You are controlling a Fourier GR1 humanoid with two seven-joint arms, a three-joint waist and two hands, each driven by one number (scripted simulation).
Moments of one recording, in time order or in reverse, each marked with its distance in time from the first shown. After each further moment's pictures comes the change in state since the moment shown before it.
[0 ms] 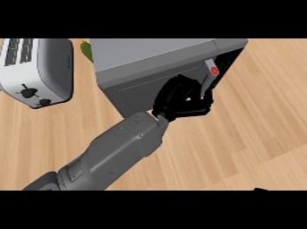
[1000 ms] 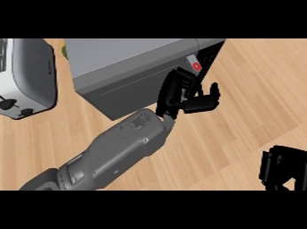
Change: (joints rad) left arm -0.035 0.001 0.001 -0.065 -0.209 0.391 0.031; right arm -0.193 -0.104 -0.151 0.206 -0.078 0.145 -0.050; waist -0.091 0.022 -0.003
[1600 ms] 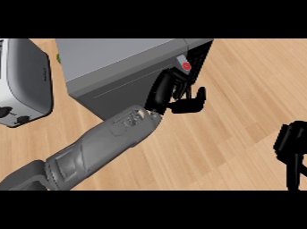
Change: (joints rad) left arm -0.047 0.096 -0.154 0.054 -0.199 0.024 -0.041; right arm -0.072 0.020 -0.118 0.079 0.009 -0.041 -0.073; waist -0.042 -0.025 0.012
